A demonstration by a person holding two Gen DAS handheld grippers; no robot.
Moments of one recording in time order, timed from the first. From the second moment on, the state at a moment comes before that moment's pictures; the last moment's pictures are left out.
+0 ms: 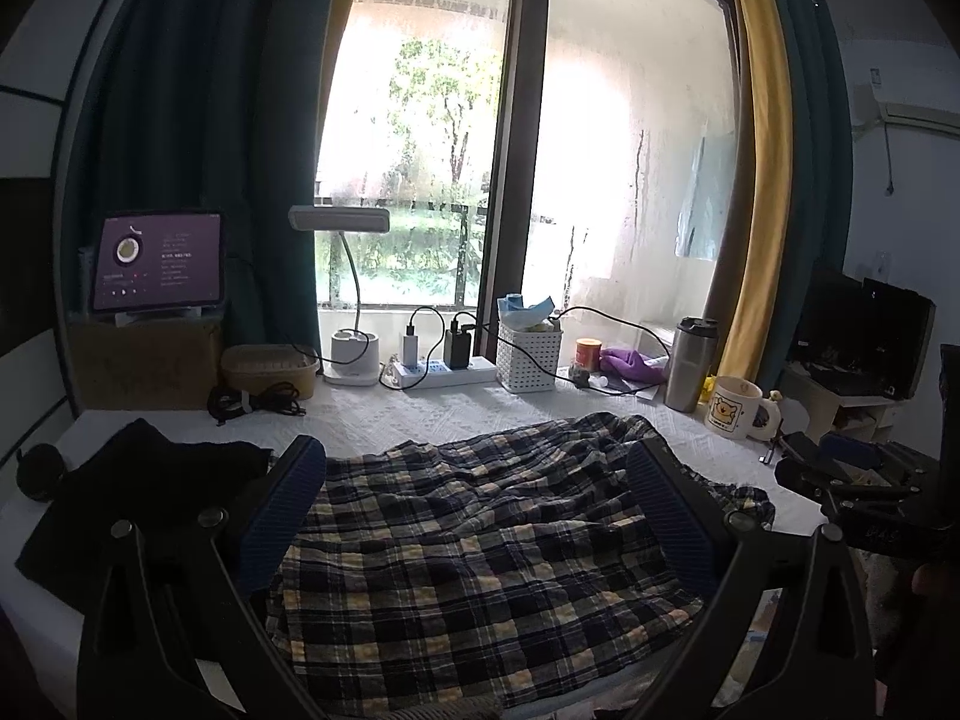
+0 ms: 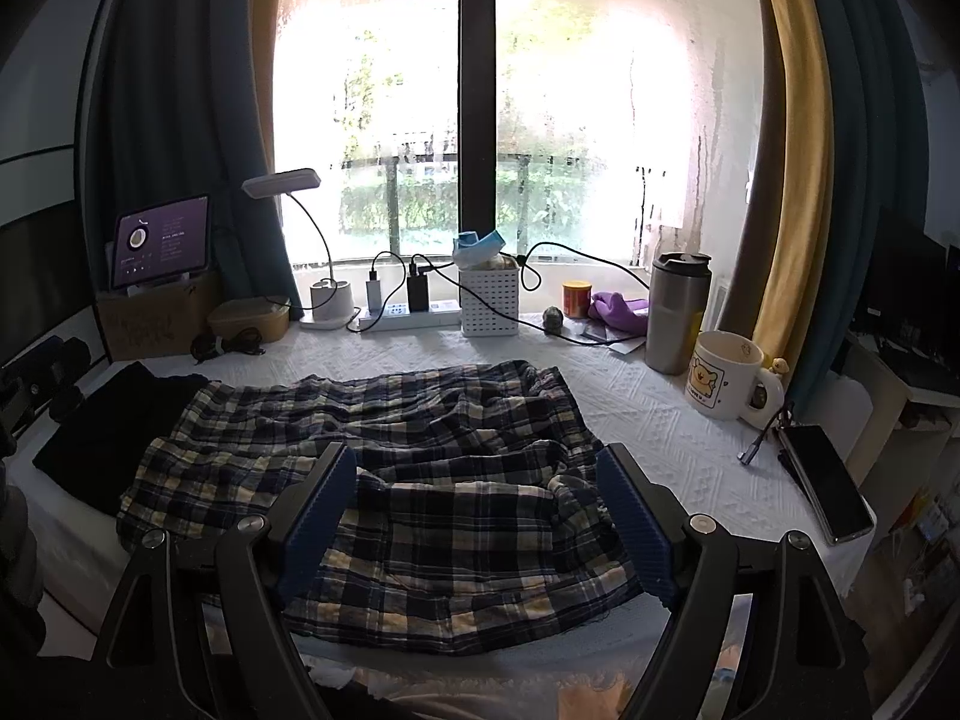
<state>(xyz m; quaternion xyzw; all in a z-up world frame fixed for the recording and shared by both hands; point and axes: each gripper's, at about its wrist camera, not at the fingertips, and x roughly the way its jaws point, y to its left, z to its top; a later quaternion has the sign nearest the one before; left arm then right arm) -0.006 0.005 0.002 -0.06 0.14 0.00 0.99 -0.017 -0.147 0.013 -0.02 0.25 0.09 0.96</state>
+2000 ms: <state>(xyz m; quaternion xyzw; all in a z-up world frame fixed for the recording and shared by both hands) -0.006 0.006 -0.003 -0.05 0.15 0.03 0.99 -0.015 -0.139 0.011 -0.03 0.25 0.09 0.96</state>
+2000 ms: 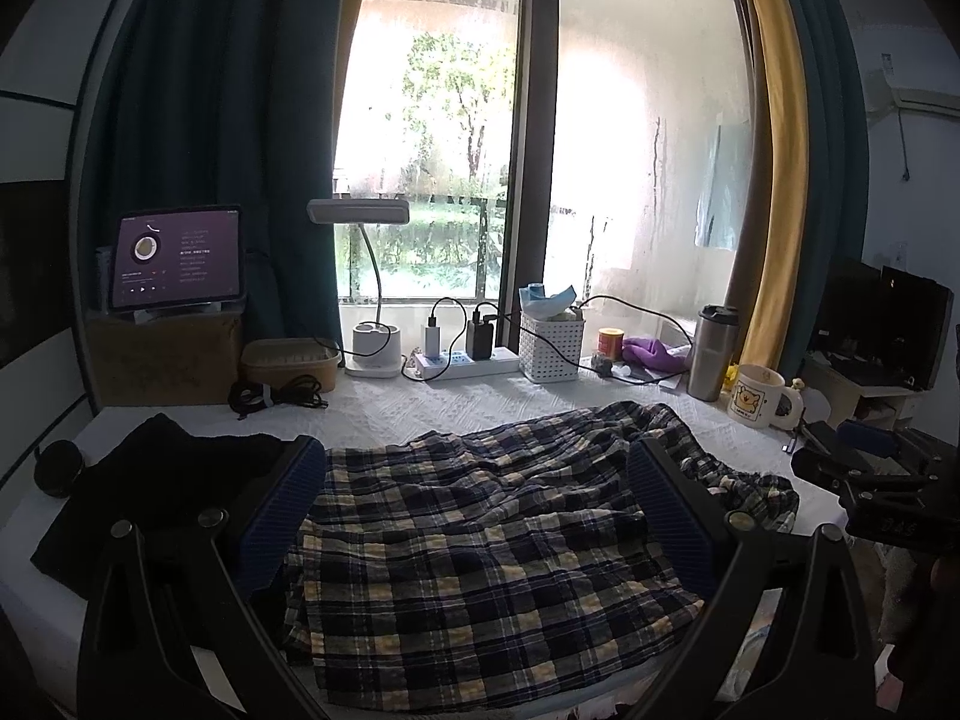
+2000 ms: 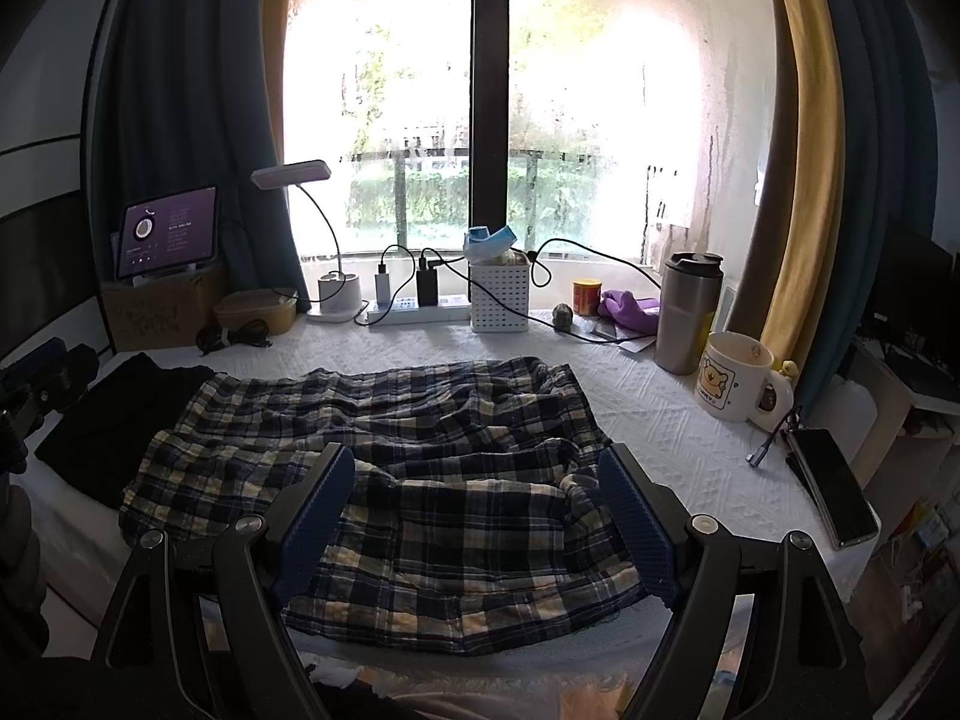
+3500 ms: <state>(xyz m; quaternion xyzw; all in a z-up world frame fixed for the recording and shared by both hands) 0.203 0.145 -0.114 -0.09 0.43 0.12 0.89 0.233 -0.181 -0.050 -0.05 0.37 0.06 0.93</state>
